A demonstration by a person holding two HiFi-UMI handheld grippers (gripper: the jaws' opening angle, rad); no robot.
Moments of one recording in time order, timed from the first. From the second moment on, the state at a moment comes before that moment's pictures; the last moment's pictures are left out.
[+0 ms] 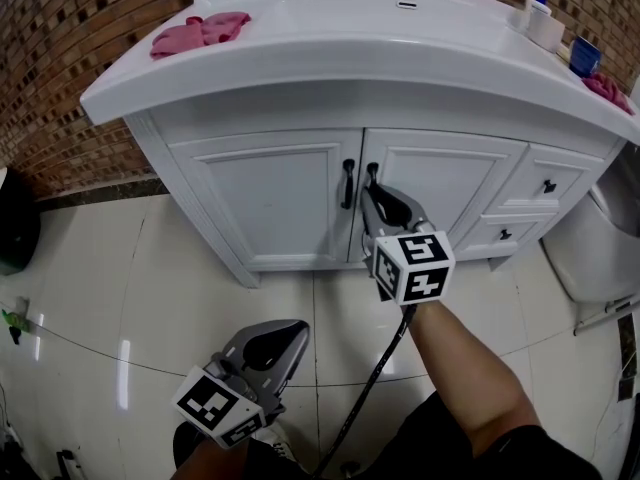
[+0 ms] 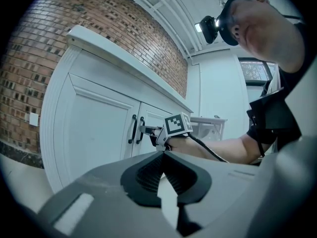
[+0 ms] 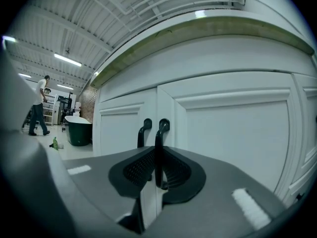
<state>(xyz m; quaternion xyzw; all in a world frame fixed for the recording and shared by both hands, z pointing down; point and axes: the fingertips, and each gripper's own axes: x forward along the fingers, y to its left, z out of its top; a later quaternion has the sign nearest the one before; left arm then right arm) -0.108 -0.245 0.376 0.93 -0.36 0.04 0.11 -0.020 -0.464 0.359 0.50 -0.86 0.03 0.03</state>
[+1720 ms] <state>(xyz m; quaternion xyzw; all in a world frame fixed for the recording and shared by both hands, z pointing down) -0.072 -0.164 0.333 0.94 -0.33 0.03 0.06 0.048 -0.307 0.365 0.43 -0.90 0.08 0.07</state>
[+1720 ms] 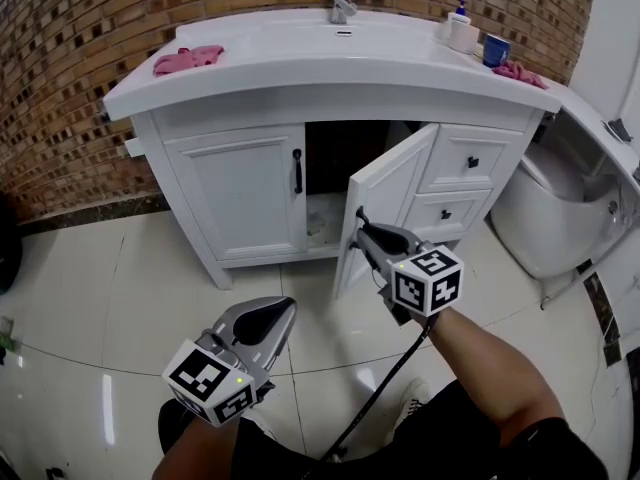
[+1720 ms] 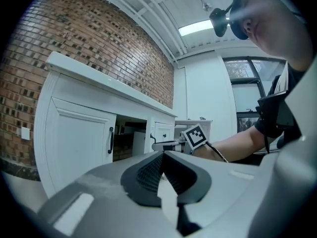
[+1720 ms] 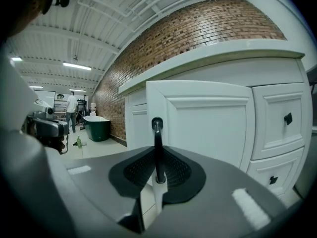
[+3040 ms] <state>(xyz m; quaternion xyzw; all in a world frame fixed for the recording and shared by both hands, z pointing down) 0.035 -0.126 0.328 0.96 -0.26 0.03 0.06 0.244 -0.240 0.368 0.57 -0.82 0.07 0.07</state>
